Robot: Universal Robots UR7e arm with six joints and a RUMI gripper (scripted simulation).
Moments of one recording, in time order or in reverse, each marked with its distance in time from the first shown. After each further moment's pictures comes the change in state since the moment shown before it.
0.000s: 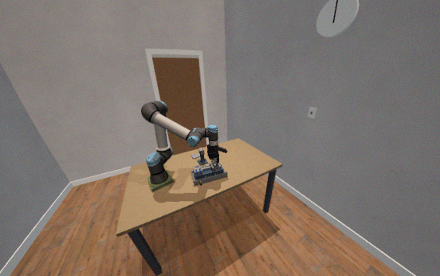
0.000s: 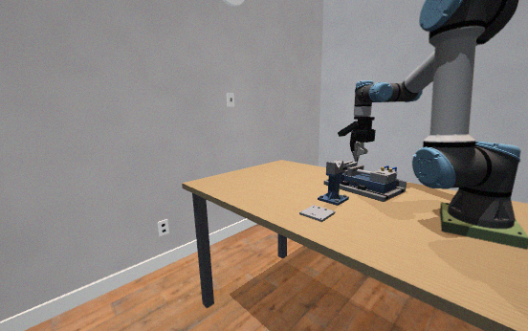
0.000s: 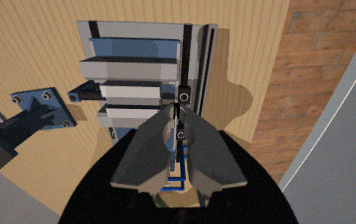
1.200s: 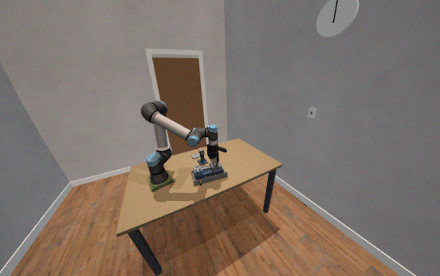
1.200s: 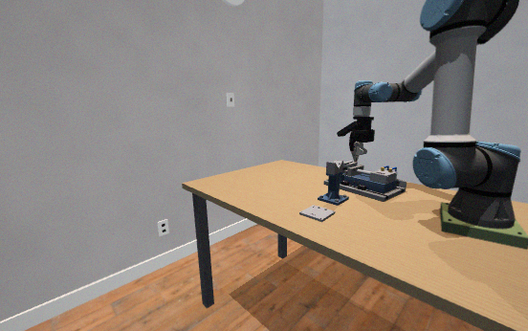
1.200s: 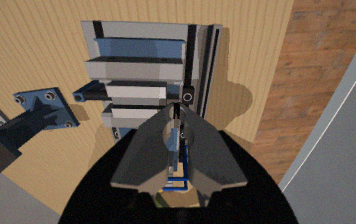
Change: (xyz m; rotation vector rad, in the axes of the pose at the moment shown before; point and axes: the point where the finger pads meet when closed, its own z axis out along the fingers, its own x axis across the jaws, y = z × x) arm -0.006 0.000 0.000 0.000 0.000 0.000
